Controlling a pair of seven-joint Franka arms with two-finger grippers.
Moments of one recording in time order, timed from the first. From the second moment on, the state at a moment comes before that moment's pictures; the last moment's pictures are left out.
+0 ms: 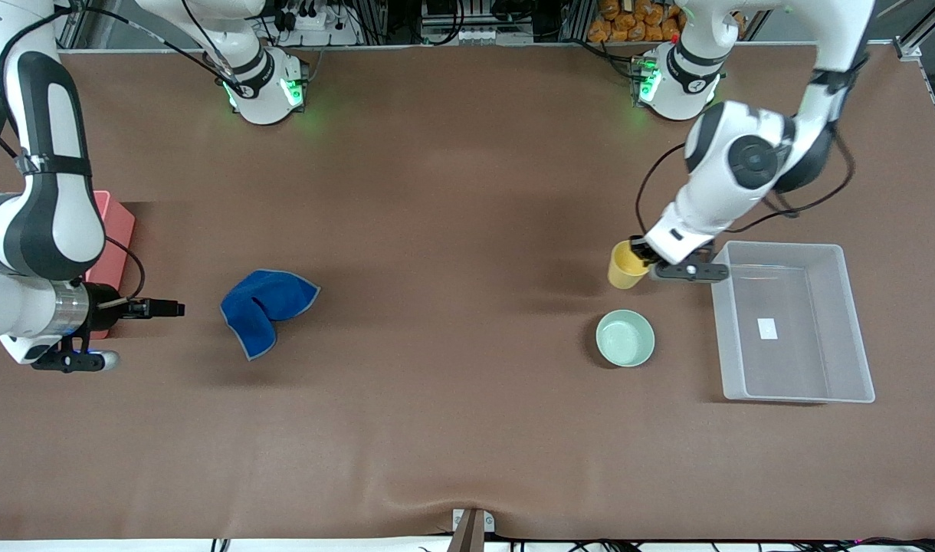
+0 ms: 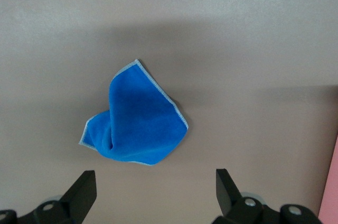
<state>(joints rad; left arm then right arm) 0.05 0.08 -0.35 -2.17 -0.03 2.26 -0.25 -0.06 0.47 -0.04 -1.51 0.15 1.73 -0.10</state>
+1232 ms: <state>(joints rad) 0.55 0.20 -0.34 -1.95 -0.01 2.09 0.40 -0.06 0.47 -0.04 -1.50 0.15 1.75 -0.10</state>
